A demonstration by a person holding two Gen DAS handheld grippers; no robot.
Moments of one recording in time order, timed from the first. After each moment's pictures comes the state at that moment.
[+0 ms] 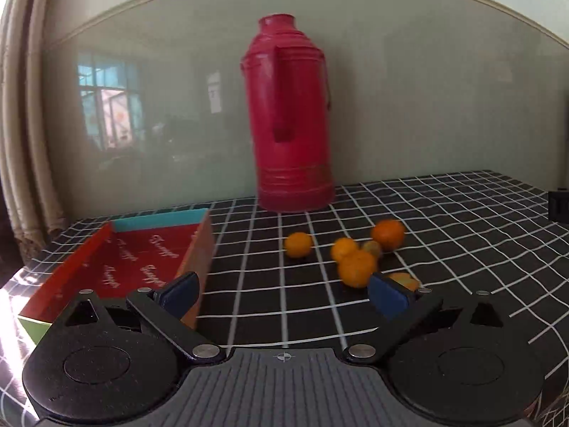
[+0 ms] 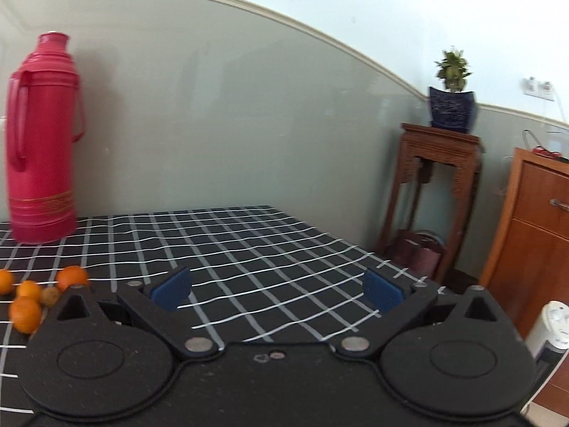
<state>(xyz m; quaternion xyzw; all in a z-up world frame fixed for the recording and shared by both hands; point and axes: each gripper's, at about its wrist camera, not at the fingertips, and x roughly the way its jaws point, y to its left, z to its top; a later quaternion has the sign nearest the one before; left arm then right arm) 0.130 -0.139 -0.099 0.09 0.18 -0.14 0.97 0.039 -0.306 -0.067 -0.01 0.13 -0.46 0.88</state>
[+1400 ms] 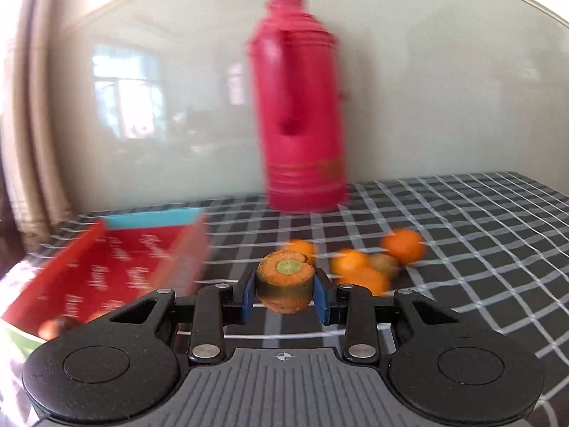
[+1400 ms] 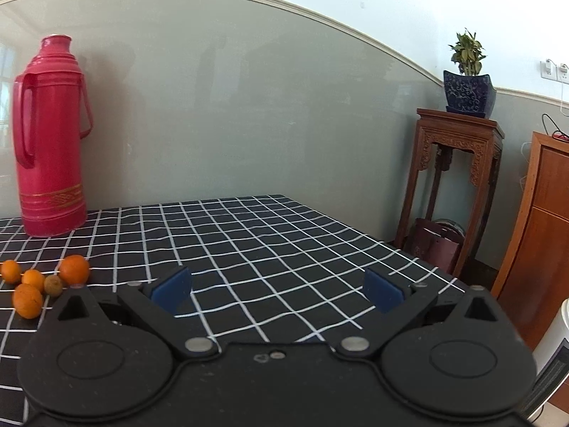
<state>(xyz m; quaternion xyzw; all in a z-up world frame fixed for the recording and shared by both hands) 0.167 -0.151 -0.101 0.08 0.19 -0.07 0.98 0.035 -0.317 -0.068 0.01 0.15 -0.40 0.91</state>
